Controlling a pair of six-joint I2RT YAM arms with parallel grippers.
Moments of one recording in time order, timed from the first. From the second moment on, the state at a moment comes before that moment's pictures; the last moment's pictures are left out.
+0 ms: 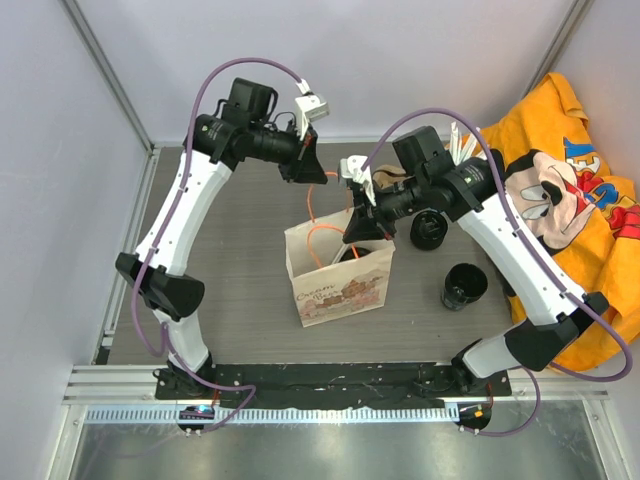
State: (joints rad) left arm -0.47 1.84 2.25 -1.13 0.80 0.26; right arm 0.59 1.46 1.77 -1.14 -0.84 -0.63
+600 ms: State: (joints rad) left arm -0.50 1.90 2.31 -1.09 0.77 0.21; right arm 0.59 1.45 1.71 -1.09 -0.85 -0.60
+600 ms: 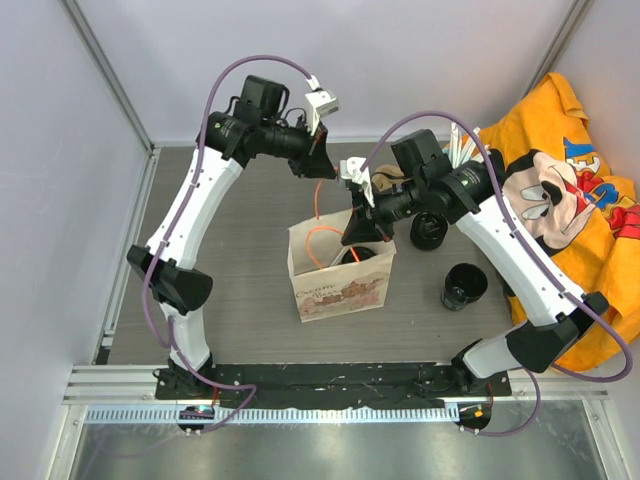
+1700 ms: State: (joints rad) left arm -0.52 1.90 2.31 -1.04 0.67 0.19; right arm 0.59 1.45 1.75 -1.12 -0.82 -0.61
